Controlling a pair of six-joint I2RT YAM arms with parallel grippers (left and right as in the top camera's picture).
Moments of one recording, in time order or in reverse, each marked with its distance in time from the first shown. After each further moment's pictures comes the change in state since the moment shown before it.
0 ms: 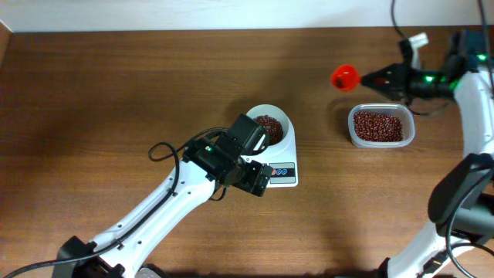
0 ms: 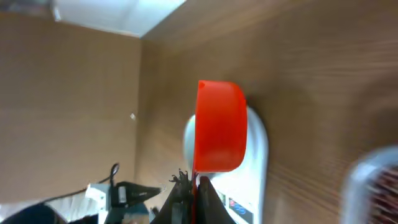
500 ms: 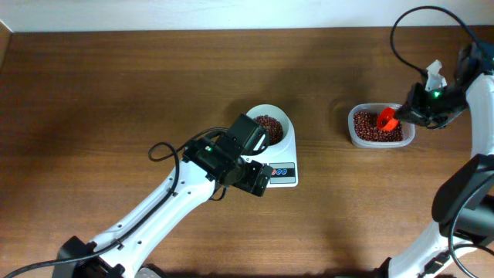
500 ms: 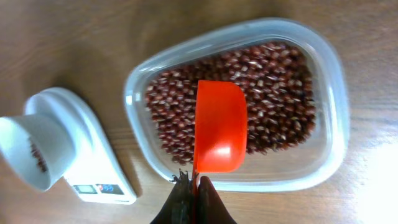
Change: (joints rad) left arm 0.000 0.000 0.000 0.000 0.000 0.000; right arm -0.039 0.000 0.004 -0.160 0.718 0.063
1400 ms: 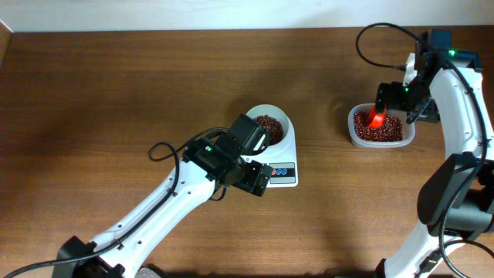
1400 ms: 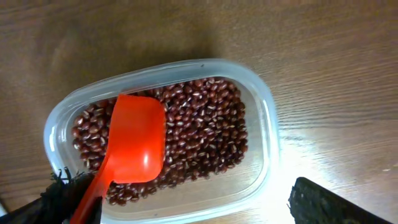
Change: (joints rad) left arm 0.000 0.000 0.000 0.000 0.000 0.000; right arm 0.171 0.000 0.000 0.090 0.425 0.040
